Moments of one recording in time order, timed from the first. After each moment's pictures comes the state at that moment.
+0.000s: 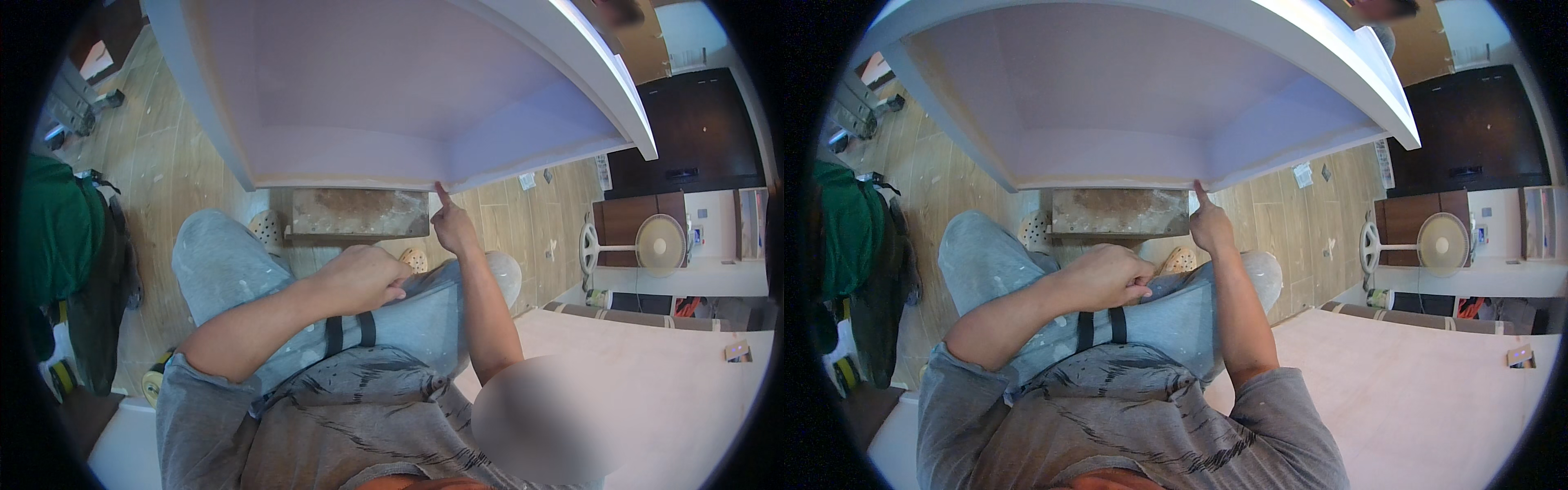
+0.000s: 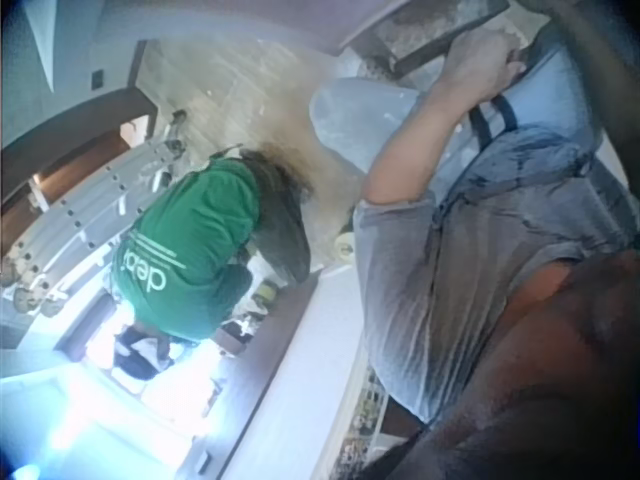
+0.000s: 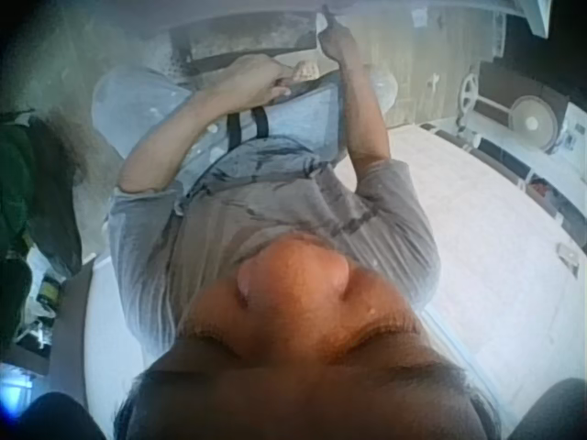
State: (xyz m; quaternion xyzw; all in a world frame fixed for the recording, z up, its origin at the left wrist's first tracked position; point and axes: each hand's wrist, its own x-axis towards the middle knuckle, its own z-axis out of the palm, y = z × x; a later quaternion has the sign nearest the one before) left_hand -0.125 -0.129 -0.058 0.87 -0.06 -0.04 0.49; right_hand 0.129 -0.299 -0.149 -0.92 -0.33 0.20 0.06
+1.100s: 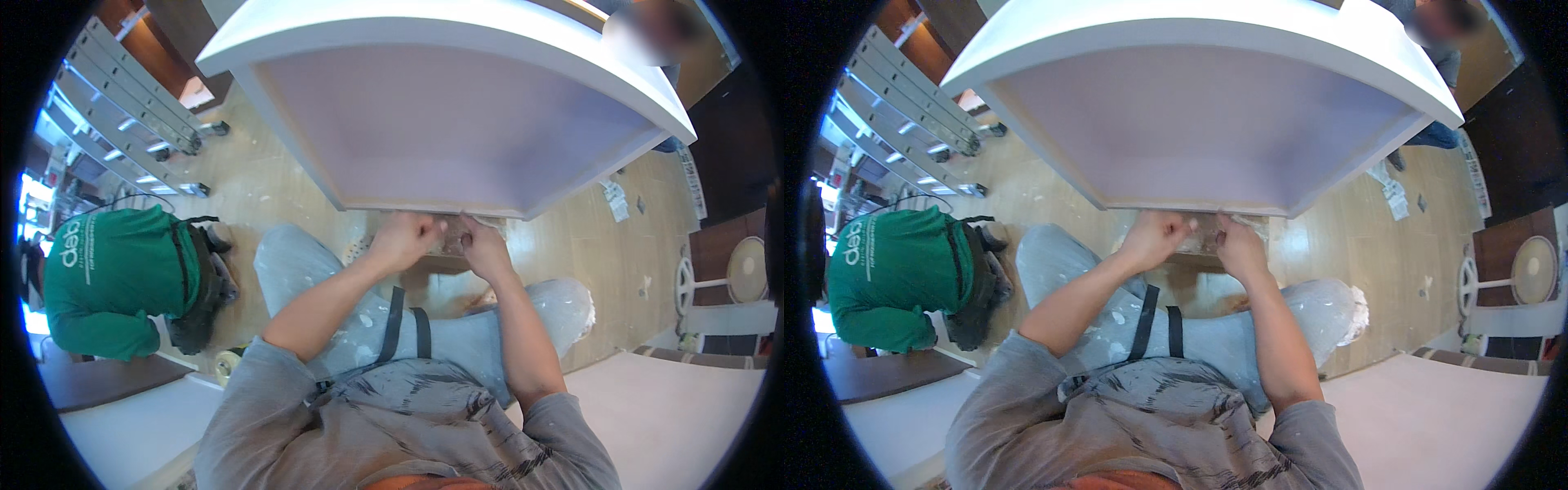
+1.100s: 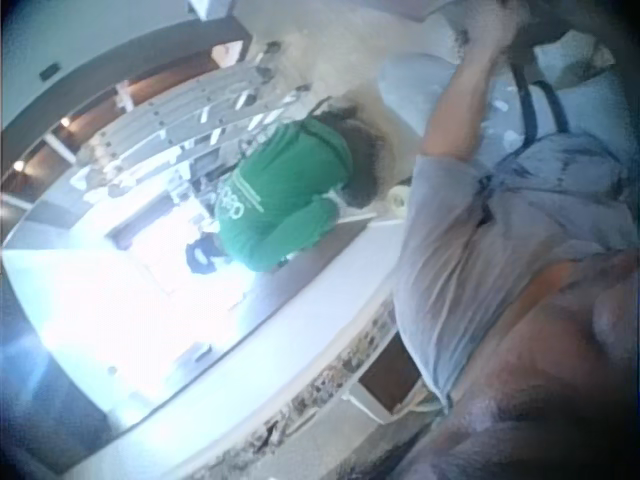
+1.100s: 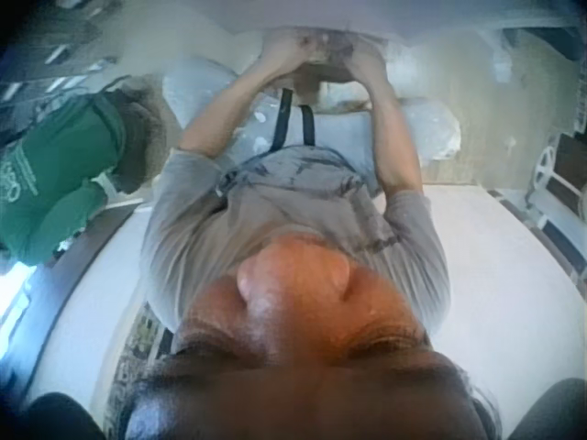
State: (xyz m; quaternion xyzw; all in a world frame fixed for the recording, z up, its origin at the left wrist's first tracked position) left_hand -0.102 -0.097 -0.089 0.85 0.27 0.06 0.45; right_hand 0.056 -0.246 -0.128 -0.86 -0.43 0.19 0.20
